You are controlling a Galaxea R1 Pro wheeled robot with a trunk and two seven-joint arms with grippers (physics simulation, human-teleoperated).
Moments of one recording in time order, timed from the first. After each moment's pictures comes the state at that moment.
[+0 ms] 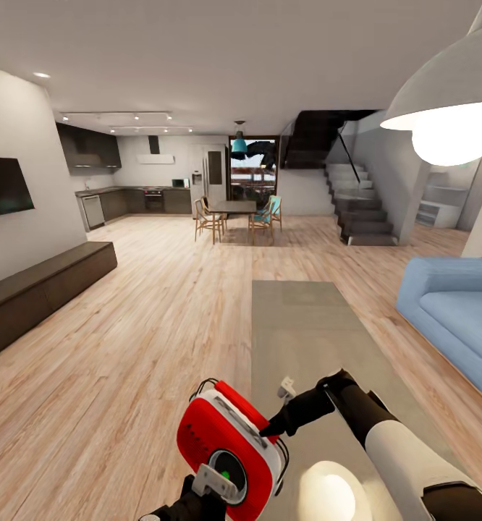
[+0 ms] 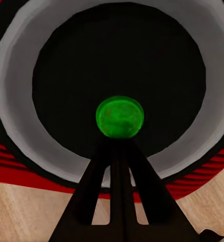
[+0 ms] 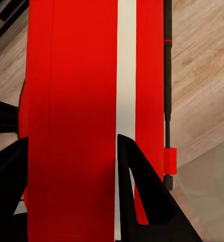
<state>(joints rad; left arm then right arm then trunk) -0.02 -0.09 -0.25 -1.22 -0.15 0.33 -0.32 -0.77 -0.02 0.14 -0.51 0.39 0.47 1.24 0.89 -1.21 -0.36</state>
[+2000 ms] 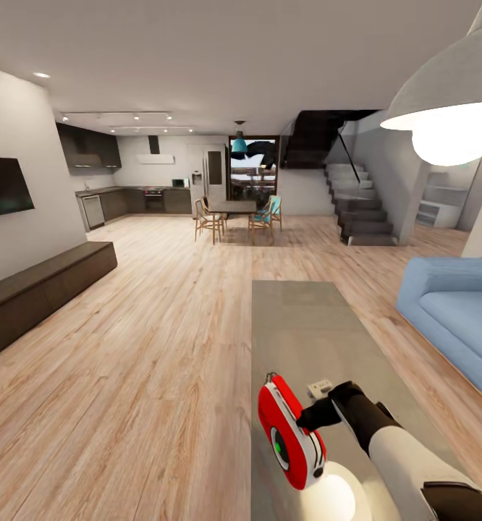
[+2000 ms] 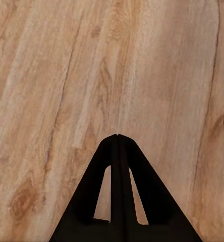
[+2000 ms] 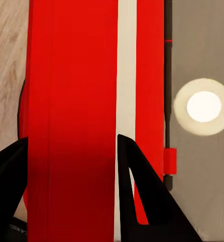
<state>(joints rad) -0.03 -0.01 0.39 -0.77 -0.14 0.16 -0.20 -0.77 -0.02 -0.01 -0.40 0.39 0.59 0.50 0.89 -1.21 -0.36</state>
